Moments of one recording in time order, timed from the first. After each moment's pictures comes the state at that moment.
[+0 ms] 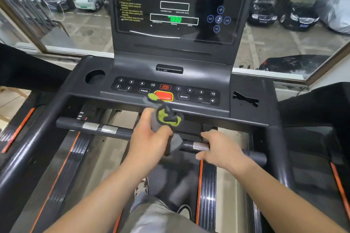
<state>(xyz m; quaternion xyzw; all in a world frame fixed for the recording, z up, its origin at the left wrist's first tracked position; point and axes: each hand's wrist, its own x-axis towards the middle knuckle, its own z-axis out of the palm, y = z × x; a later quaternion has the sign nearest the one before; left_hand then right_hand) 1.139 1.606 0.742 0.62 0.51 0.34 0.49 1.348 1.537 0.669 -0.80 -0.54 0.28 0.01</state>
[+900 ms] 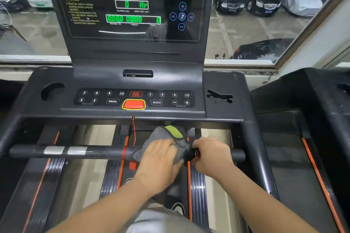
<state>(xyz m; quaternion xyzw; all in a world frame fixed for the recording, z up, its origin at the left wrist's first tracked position) 1.192 1.600 0.628 0.96 0.28 0.02 0.06 1.364 1.516 0.665 -0.83 -0.53 0.17 0.00</state>
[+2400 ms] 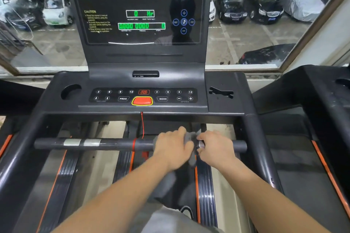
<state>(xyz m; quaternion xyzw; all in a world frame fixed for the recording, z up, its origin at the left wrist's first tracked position) 1.220 1.599 0.658 0.91 0.36 -0.07 0.16 1.357 1.501 0.655 -0.85 -0.51 0.15 0.06</state>
